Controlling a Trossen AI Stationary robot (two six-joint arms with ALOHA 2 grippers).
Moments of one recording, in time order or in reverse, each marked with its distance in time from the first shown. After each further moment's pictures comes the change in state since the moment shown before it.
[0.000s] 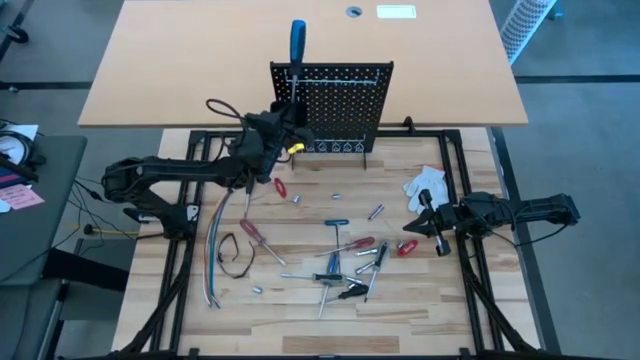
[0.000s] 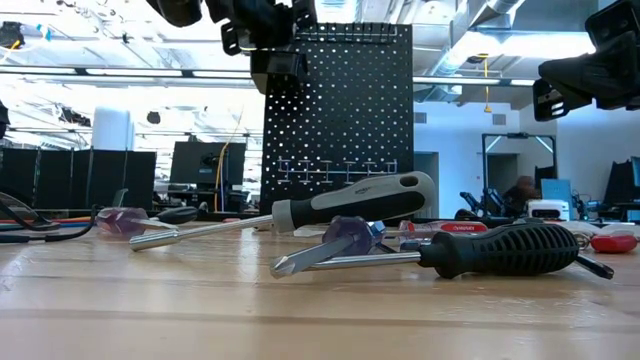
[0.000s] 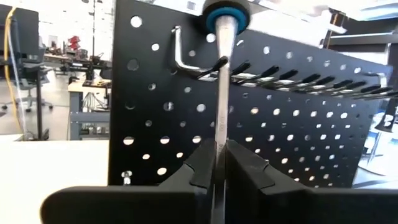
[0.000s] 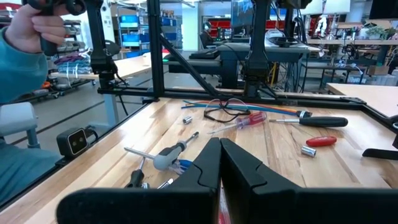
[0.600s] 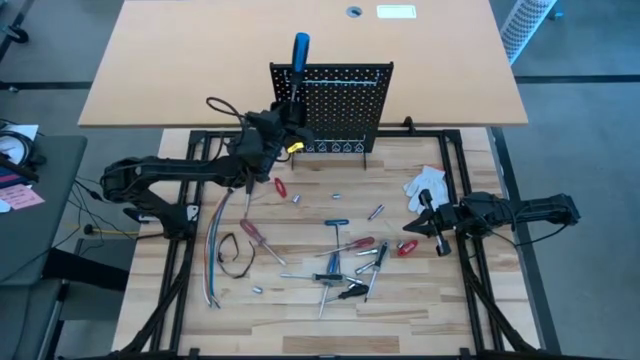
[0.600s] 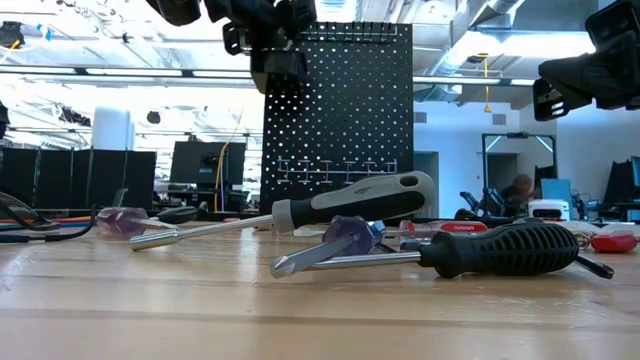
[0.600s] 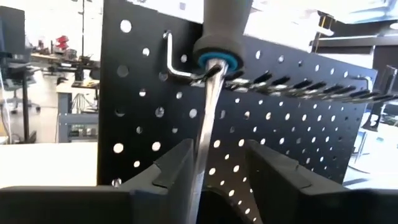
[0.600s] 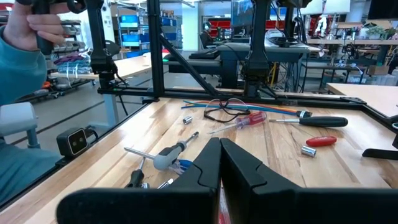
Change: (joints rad) left arm -0.003 -0.008 0.000 -0.004 0.057 -0.004; right arm 0.000 0.000 0.000 0.000 0.000 0.000
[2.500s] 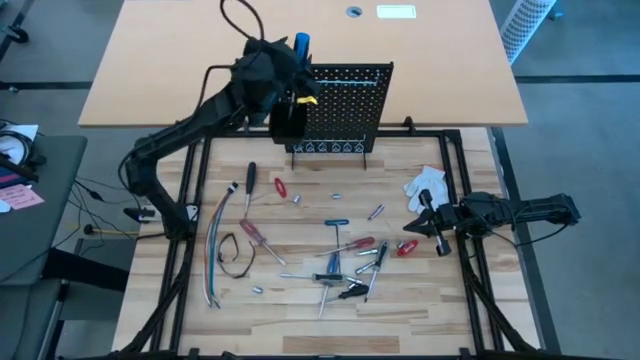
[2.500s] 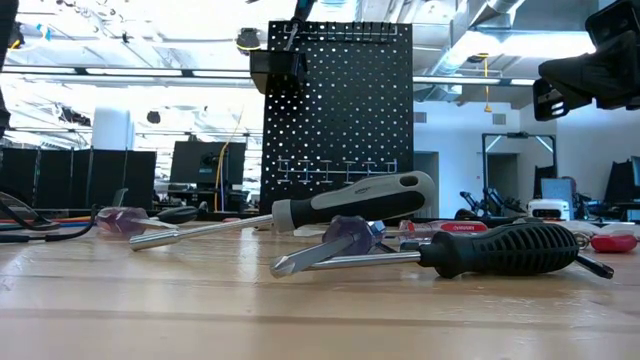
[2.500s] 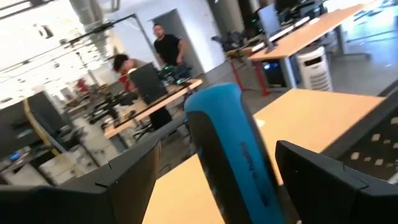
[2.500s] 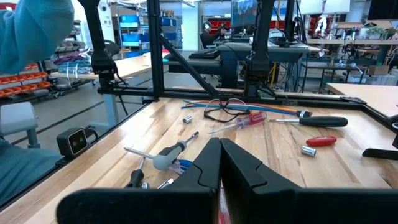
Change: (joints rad) left arm 0.145 0.187 0.902 -0.990 0.108 0.367; right arm 0.000 0.000 0.000 0.000 0.000 0.000
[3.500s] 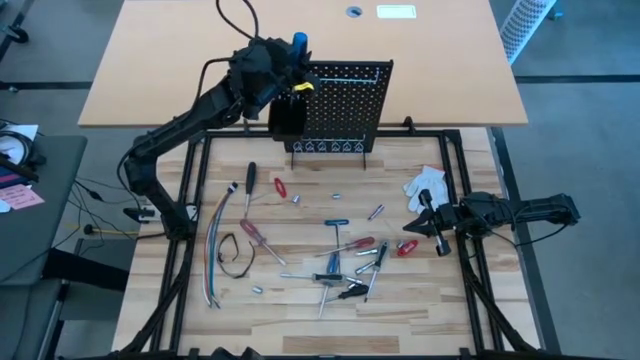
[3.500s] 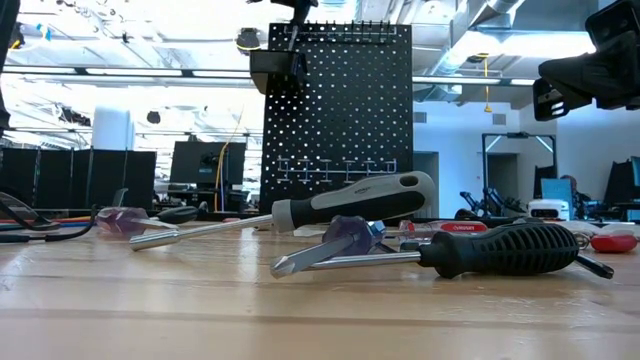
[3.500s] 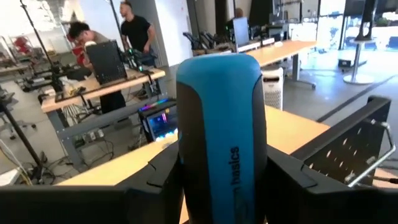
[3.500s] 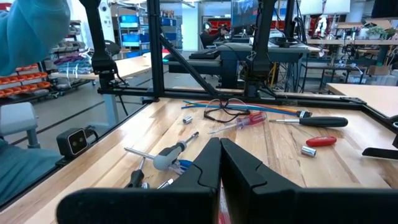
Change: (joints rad) left arm 0.068 -0.005 0.003 -0.043 0.197 -0.285; right arm 0.000 0.000 0.000 0.000 0.000 0.000
